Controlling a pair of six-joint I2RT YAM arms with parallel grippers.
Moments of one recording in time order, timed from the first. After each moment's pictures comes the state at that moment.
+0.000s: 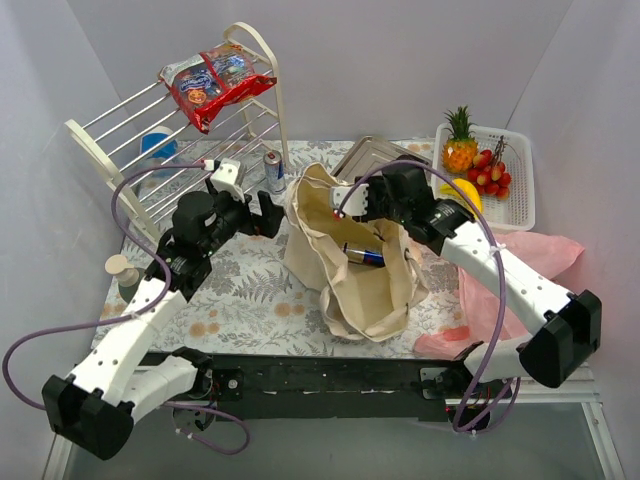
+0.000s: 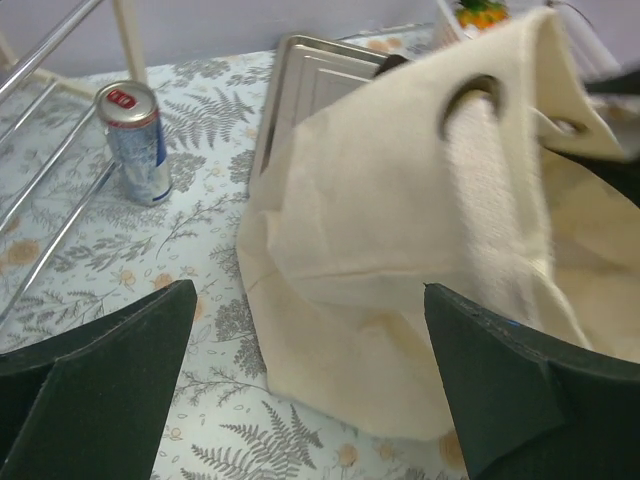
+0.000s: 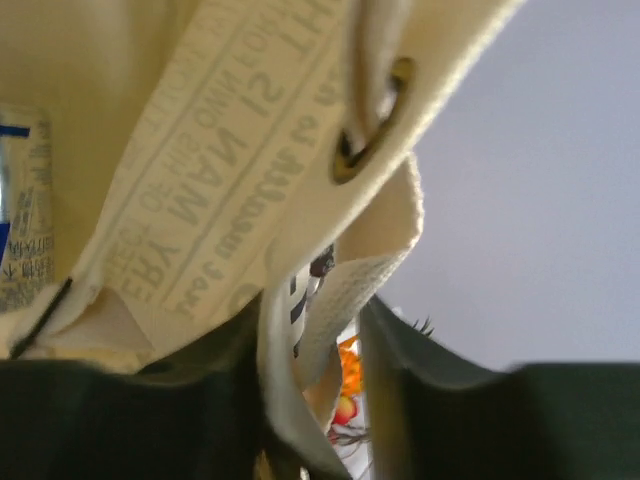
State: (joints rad) left arm -0.43 0.99 0.91 -0.09 0.10 -0.21; right arm 0.68 1.33 1.23 -0.44 0.03 -1.16
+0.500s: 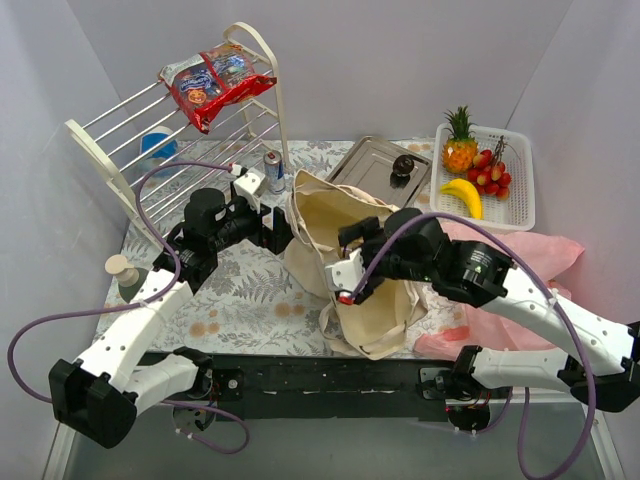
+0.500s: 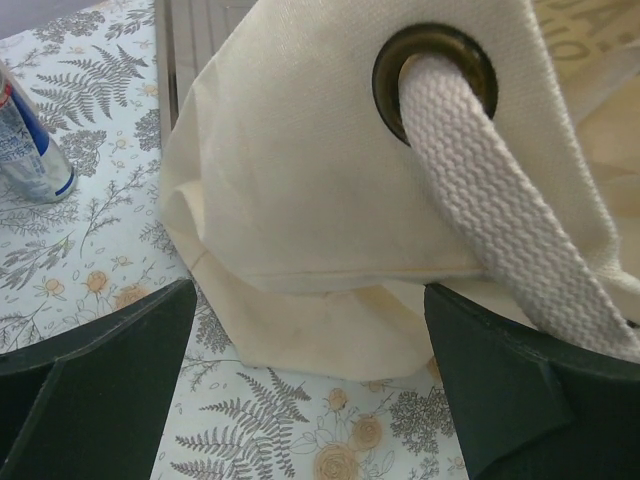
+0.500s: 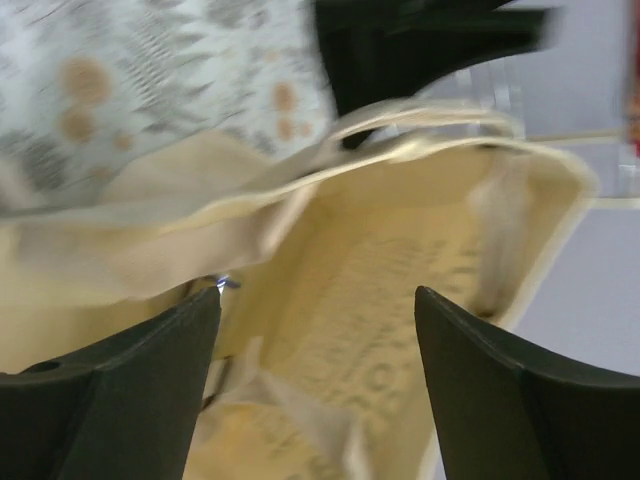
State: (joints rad) left arm -0.43 1.03 0.91 -0.17 0.37 -0.06; right arm 1.08 1.12 1.33 -0.68 -0.08 -1.05
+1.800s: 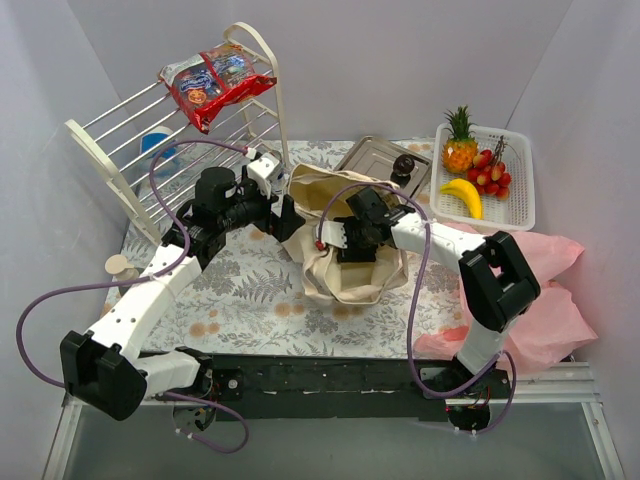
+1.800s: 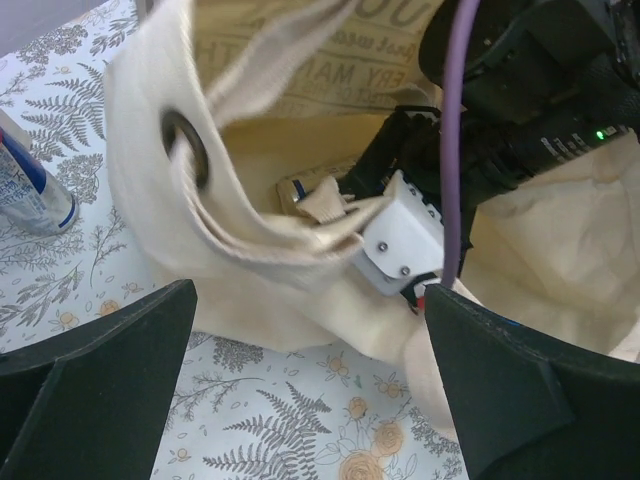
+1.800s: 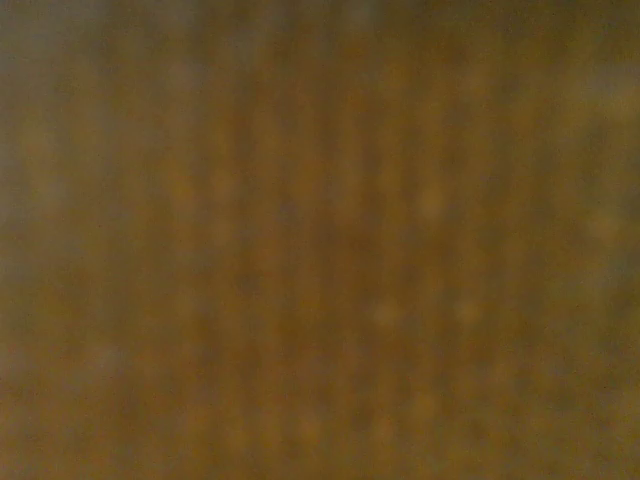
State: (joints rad) left arm -0.43 1.18 1.07 -0.25 0.43 0.03; right arm 0.67 1.73 1.17 -0.49 -0.17 -1.06
